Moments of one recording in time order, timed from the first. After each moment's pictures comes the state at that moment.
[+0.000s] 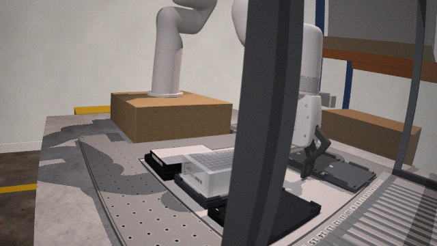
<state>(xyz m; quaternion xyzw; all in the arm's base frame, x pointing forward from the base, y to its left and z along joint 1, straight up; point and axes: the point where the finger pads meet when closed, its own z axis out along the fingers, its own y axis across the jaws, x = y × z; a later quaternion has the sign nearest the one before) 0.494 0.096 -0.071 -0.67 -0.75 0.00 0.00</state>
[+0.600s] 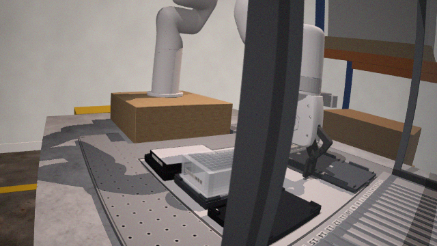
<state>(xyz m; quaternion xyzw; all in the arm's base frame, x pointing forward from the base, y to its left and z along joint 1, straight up) 0.494 0.104 -0.071 -0.67 -0.75 0.00 0.00</state>
